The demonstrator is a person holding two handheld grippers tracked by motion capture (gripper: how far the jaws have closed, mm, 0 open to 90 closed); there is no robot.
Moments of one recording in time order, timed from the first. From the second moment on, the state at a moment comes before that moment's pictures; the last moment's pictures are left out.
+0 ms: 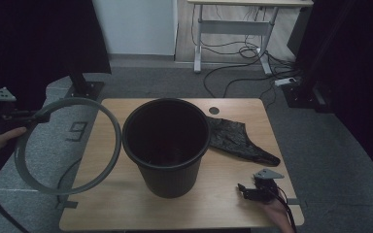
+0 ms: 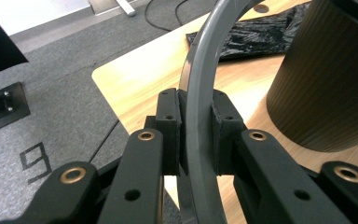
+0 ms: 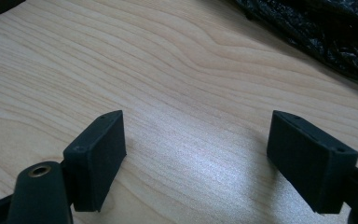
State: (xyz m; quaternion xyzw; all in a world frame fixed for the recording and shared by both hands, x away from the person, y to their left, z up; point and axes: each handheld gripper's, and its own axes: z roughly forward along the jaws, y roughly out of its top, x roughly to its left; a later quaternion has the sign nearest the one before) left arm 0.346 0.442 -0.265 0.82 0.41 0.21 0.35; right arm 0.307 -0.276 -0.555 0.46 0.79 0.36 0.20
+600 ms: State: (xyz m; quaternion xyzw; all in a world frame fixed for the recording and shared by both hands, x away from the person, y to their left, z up) left arm 0.357 0.442 -0.299 0.82 0.42 0.19 0.35; right arm 0.307 -0.276 -0.555 0.46 0.79 0.36 0.20
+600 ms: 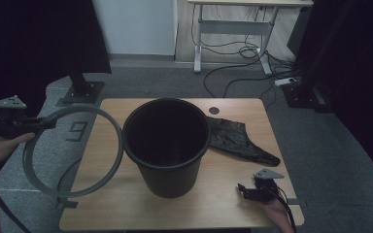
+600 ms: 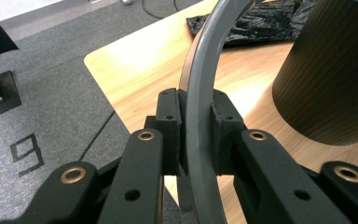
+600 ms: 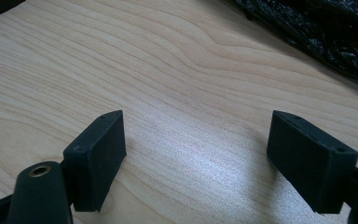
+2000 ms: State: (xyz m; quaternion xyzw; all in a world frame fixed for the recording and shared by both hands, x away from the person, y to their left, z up) left arm 0.381 0.427 -0.412 0.83 0.41 0.15 0.34; right arm 0.307 -0.275 -0.555 0.46 0.78 0.36 0.21
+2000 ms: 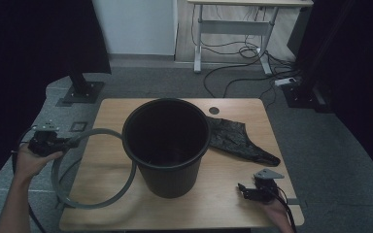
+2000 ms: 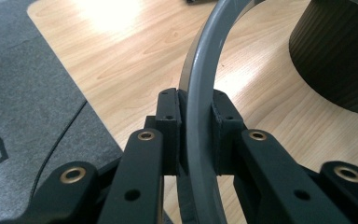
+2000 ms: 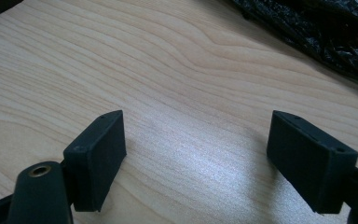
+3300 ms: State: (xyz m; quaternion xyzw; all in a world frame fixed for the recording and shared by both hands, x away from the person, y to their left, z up) left arm 0.398 0.410 -0.487 0.85 0.43 0.15 0.28; right arm 0.307 -0.275 -0.555 0.47 0.78 0.36 0.21
